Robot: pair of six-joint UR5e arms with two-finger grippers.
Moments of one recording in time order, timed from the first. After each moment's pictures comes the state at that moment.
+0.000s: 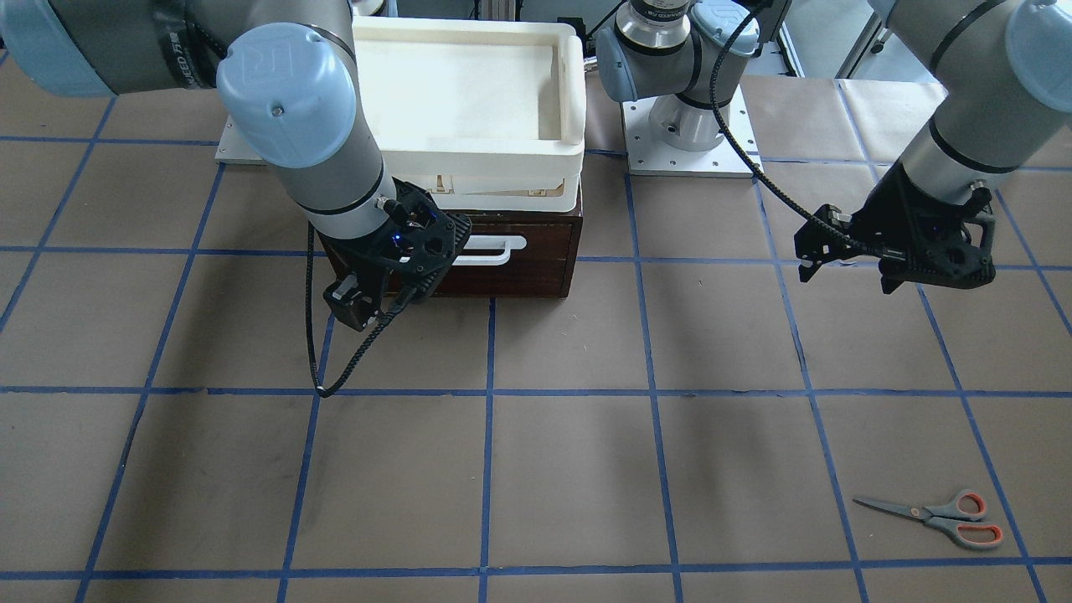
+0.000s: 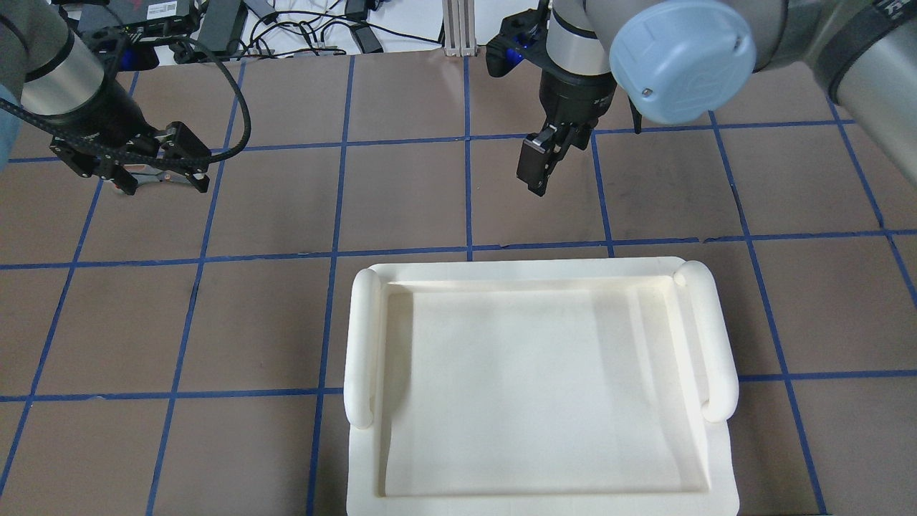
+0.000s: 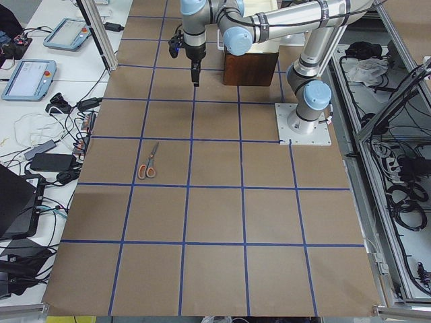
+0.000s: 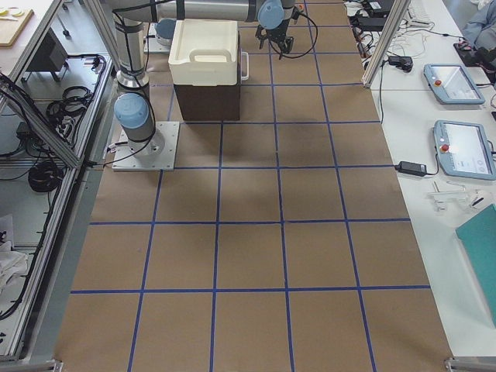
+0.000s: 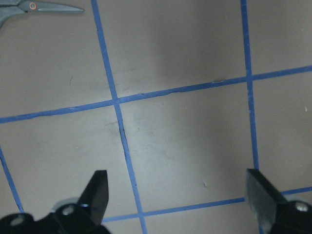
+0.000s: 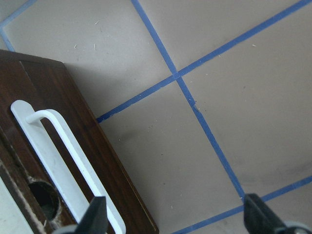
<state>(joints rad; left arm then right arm) -1.28 -1.64 -1.66 -1.41 1.58 0.51 1.78 -1.30 1.47 -1.63 -1.45 -0.90</state>
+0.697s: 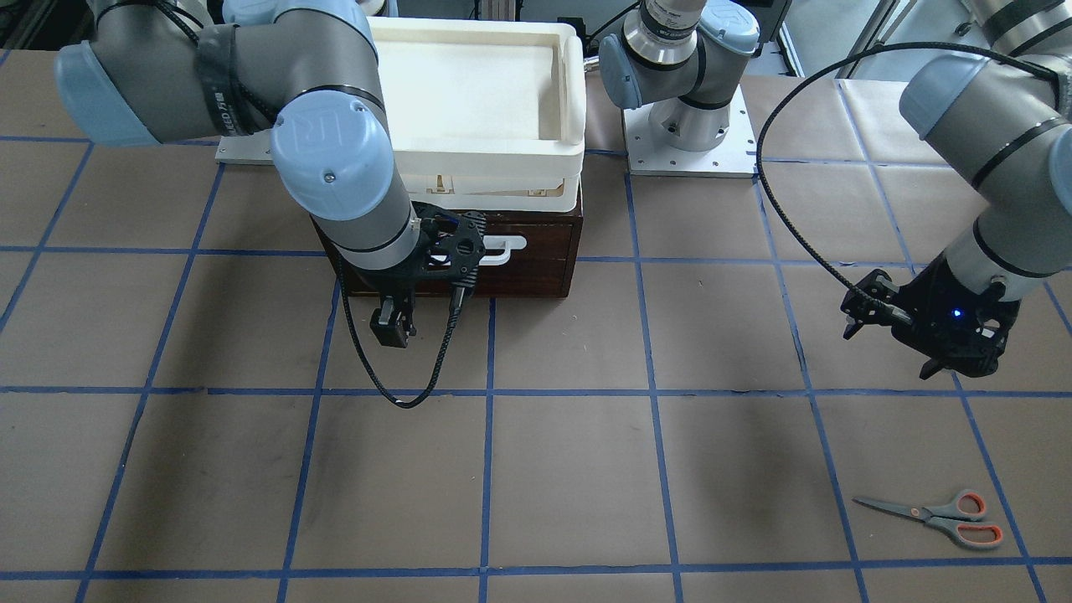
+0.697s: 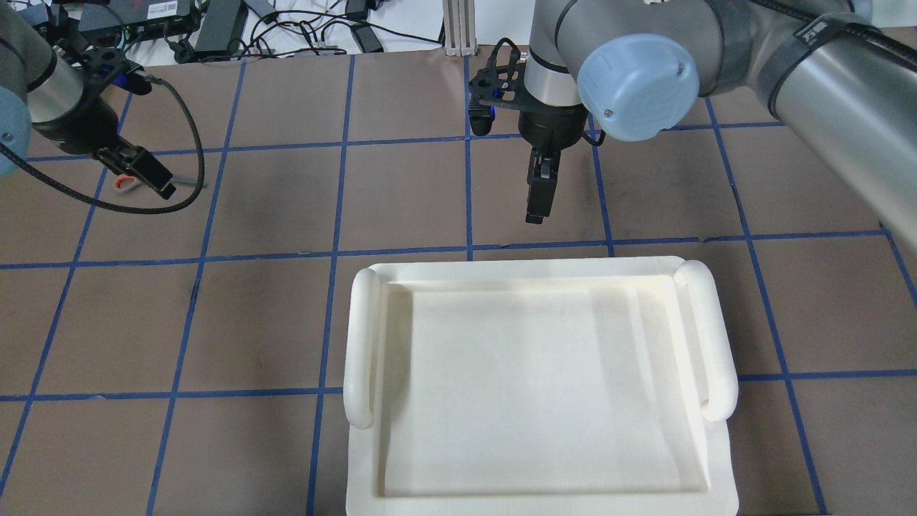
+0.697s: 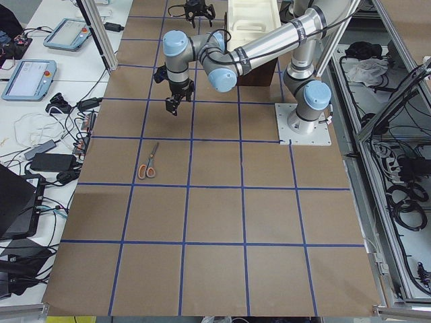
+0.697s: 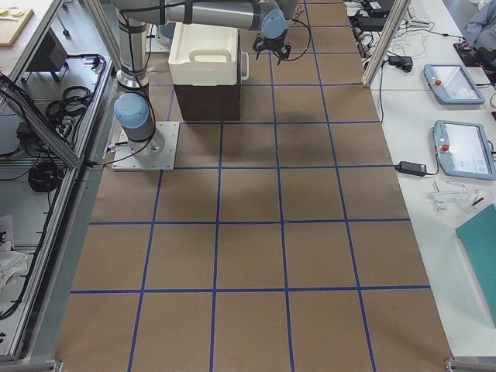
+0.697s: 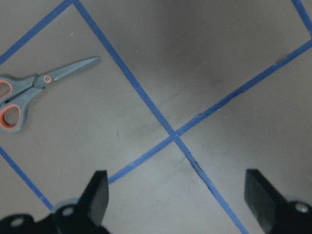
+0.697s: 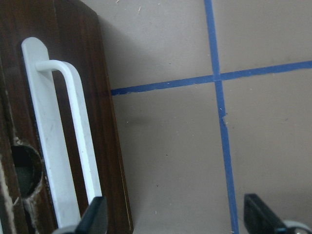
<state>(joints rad) -1.18 -1.81 -1.66 -1.21 1.58 1.03 1.81 -1.26 1.52 -1.64 -1.48 -1.22</state>
